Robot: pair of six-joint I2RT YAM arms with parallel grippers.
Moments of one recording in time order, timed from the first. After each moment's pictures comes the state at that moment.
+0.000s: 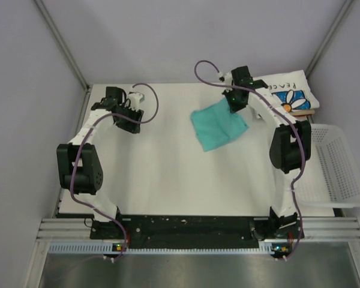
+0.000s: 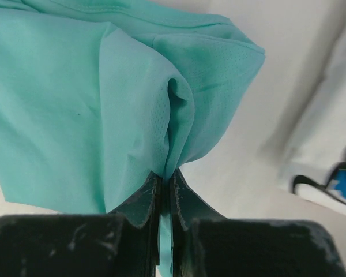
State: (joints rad) left arm -0.05 1.73 1.39 -0.67 0.27 0.35; right arm 0.29 2.04 1.80 -0.75 -0.07 -0.16
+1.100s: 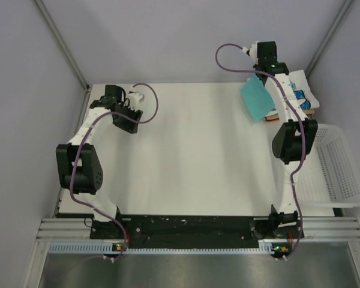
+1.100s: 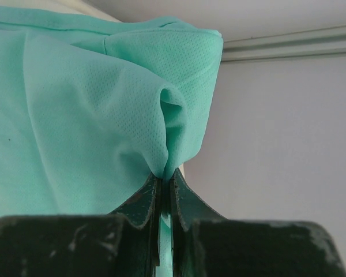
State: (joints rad) left arm -0.04 1.73 1.43 -0.74 0.22 0.42; right arm 0.13 2.19 2.25 -0.68 0.56 -0.74
